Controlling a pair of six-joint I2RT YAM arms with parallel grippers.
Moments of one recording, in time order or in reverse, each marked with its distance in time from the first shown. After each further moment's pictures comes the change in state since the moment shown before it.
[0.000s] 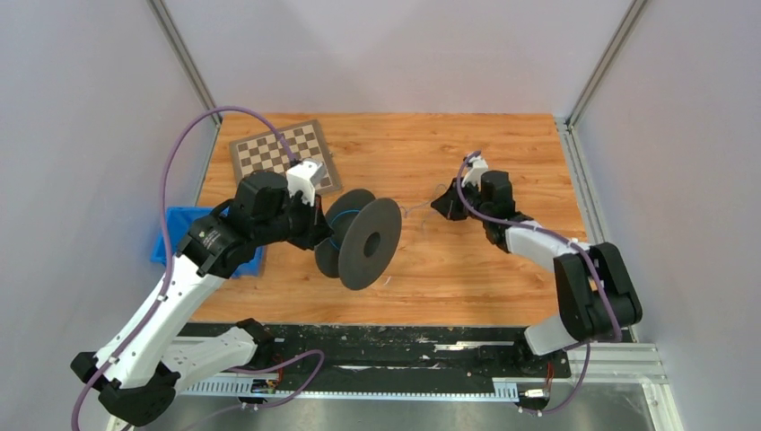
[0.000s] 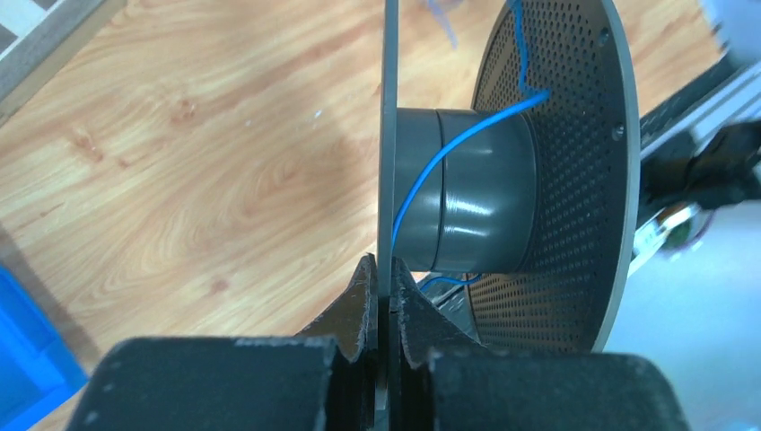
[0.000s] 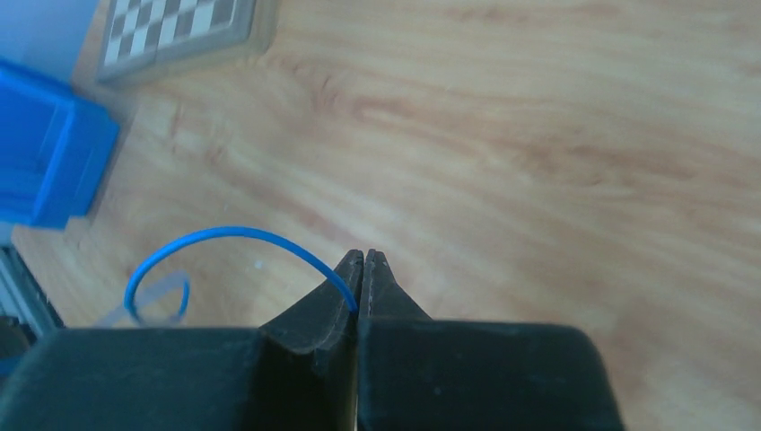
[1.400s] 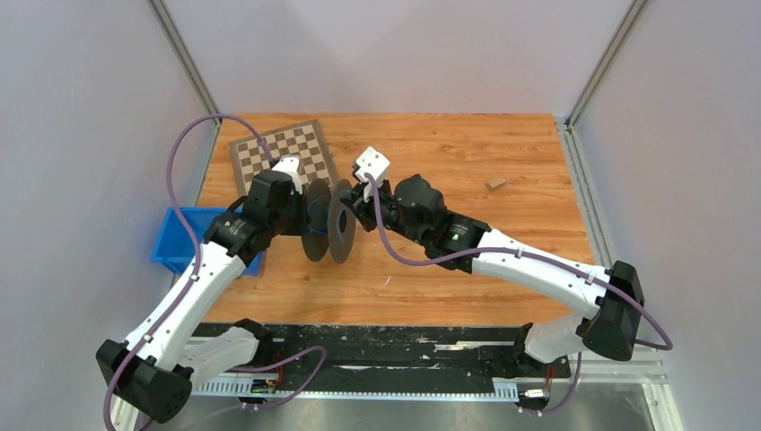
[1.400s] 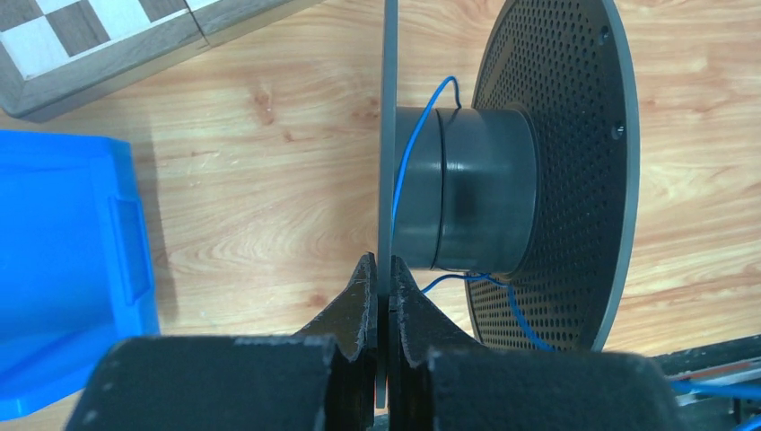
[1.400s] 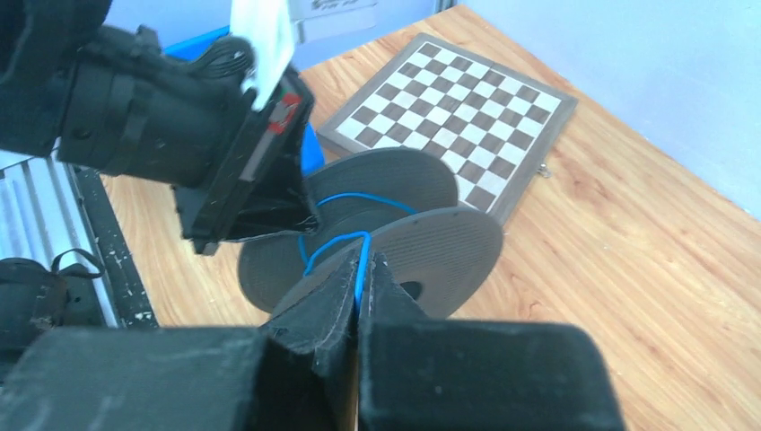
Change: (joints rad) left arm 0.199 0.058 -0.208 0.225 -0.261 -0.118; right arm 0.816 -0.126 0.465 -0.292 0.543 -0.377
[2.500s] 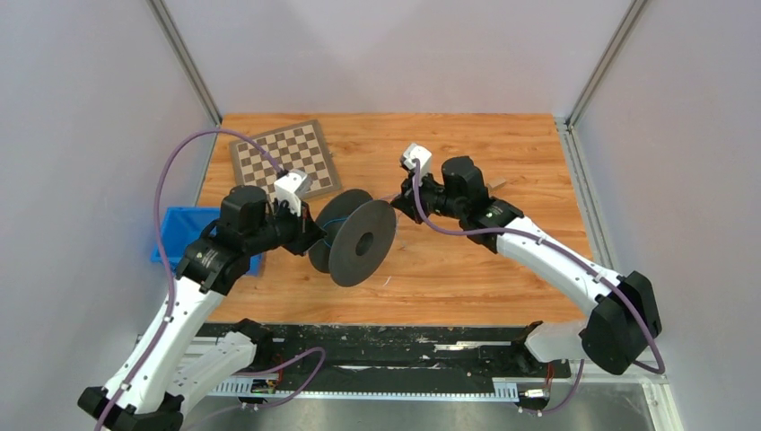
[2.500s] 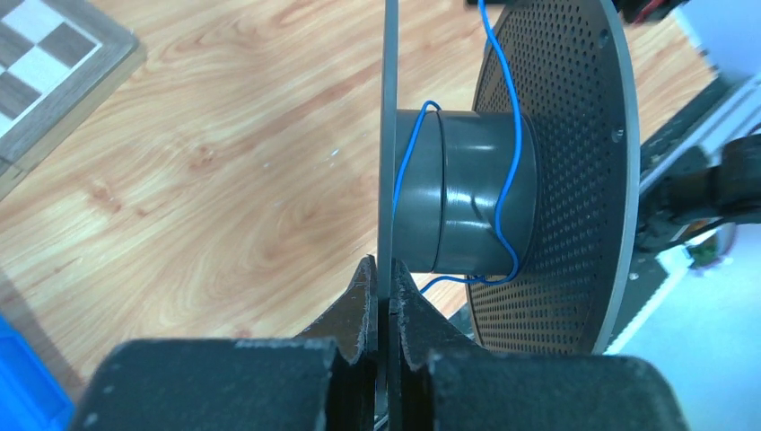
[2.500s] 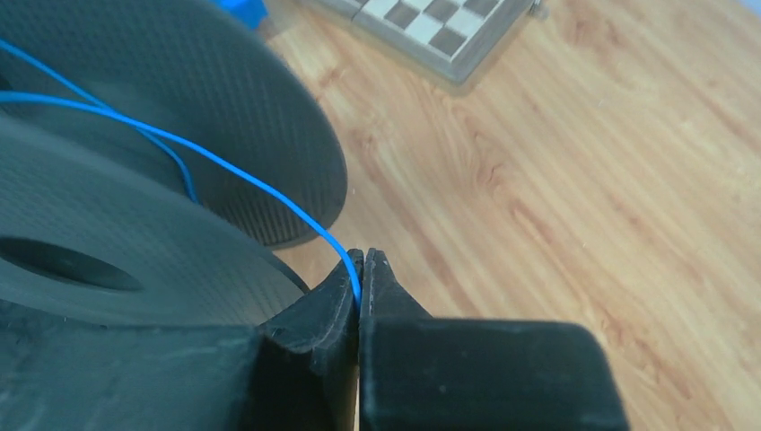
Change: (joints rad) left arm -0.002 -0.194 -0.045 0.005 0.437 0.236; right arm -0.409 -0.058 -0.153 -0.132 -0.462 -0.082
